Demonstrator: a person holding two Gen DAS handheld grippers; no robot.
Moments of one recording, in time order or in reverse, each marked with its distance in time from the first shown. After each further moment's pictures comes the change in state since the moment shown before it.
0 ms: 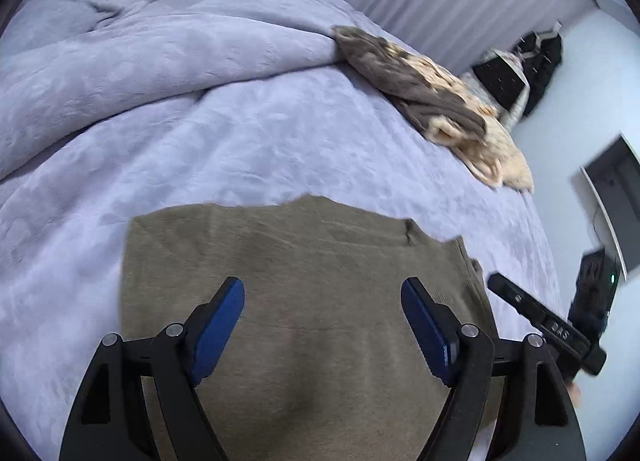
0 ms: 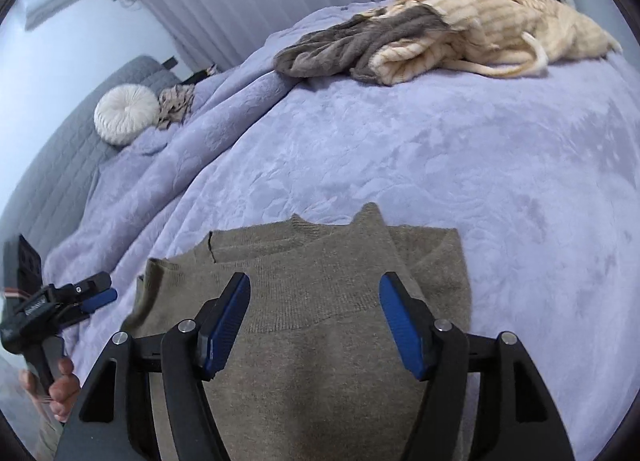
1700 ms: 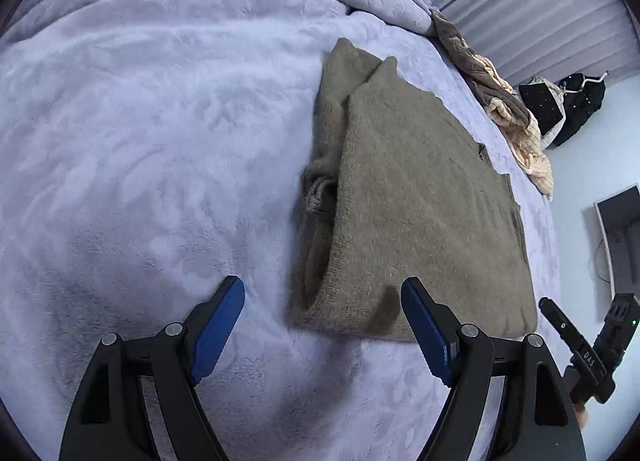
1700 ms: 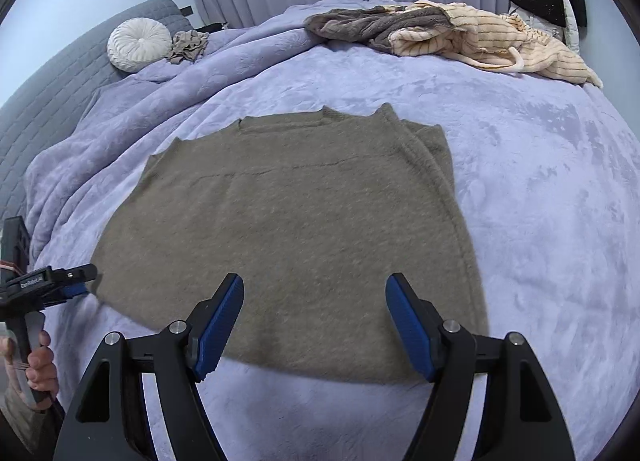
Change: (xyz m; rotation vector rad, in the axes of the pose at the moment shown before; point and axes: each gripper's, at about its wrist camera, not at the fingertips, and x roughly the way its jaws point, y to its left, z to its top) left arm -0.062 0.124 -0.164 -0.298 0.058 0.009; right arm -0.072 0.052 -0.137 -0.151 0.058 -0.134
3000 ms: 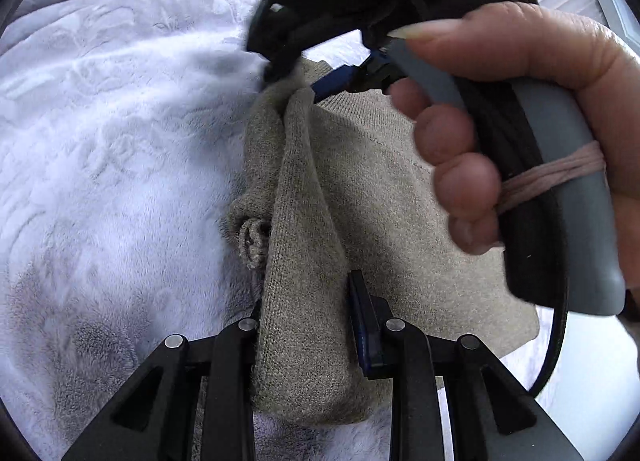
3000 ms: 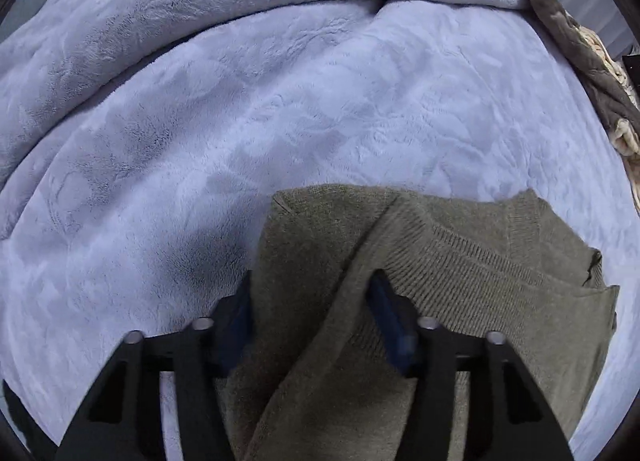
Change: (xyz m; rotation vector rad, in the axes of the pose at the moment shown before) left arm 0.043 -0.052 0.014 0.123 -0.060 -0.045; right arm 0.247 0.272 0.139 -0.264 0.453 -0.136
